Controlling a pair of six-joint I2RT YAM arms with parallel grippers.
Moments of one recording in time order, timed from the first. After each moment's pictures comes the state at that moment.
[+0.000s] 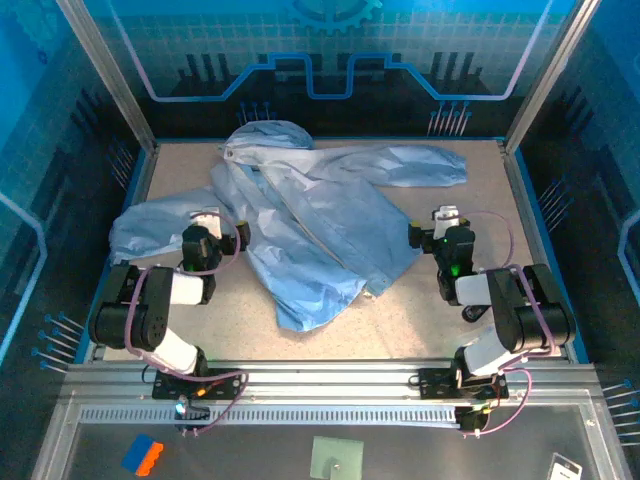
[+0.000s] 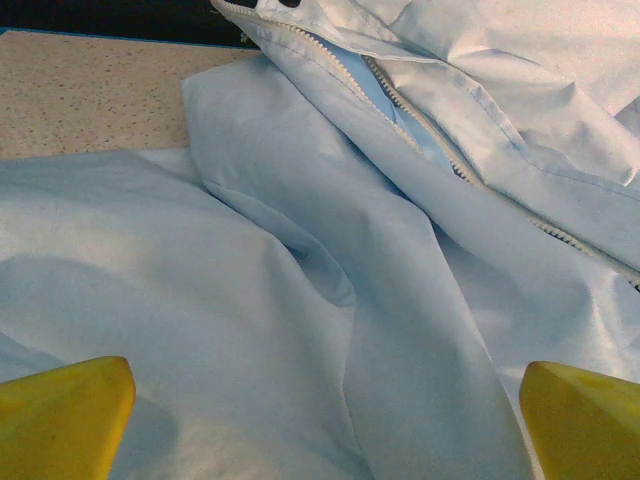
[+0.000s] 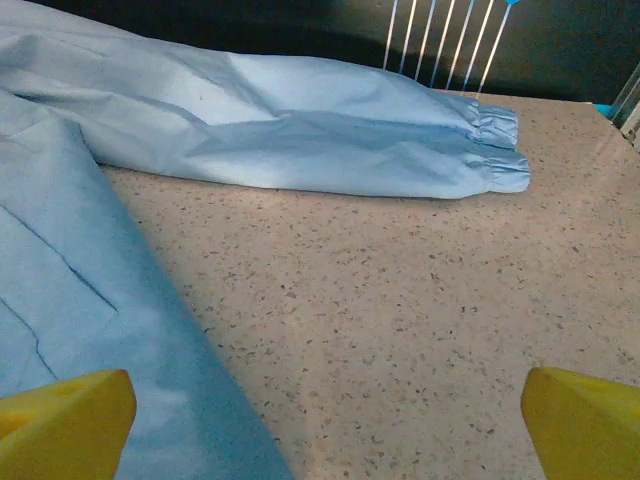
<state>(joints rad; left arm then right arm) 0.00 1.55 0.37 0.84 0.01 -0.11 0.09 1.54 0.37 0.84 0.11 -0.05</state>
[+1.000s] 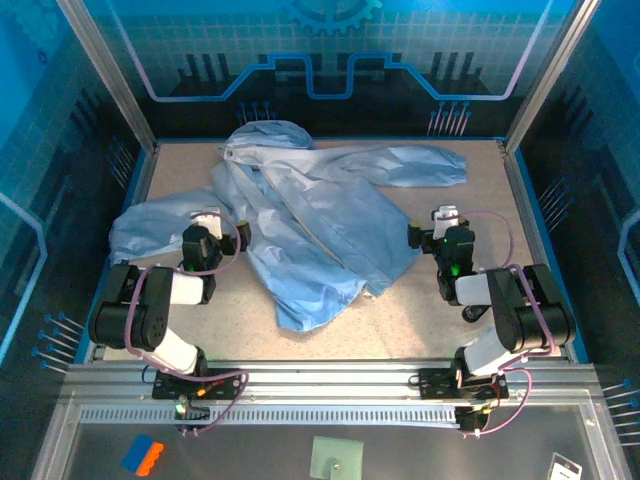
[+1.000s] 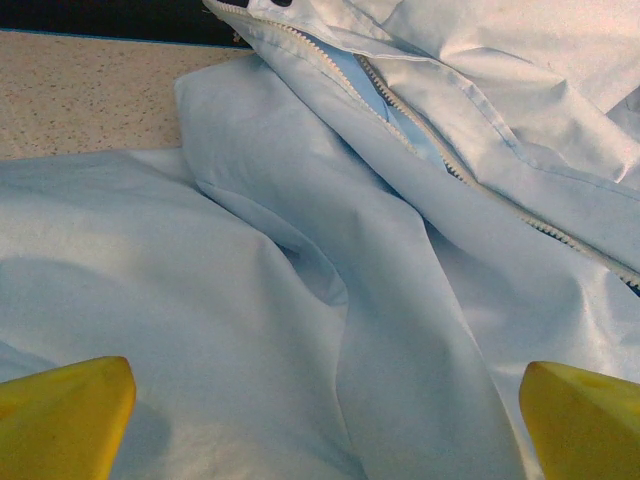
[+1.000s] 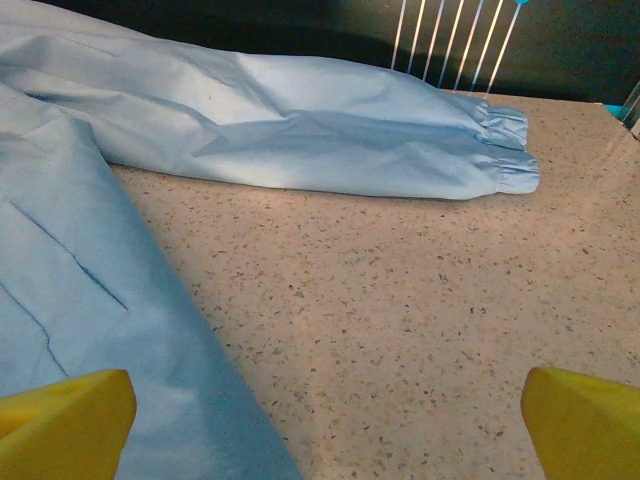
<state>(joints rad) 0.00 1.55 0.37 0.84 0.02 -0.11 0.09 1.54 0.37 0.84 0.10 -0.05</state>
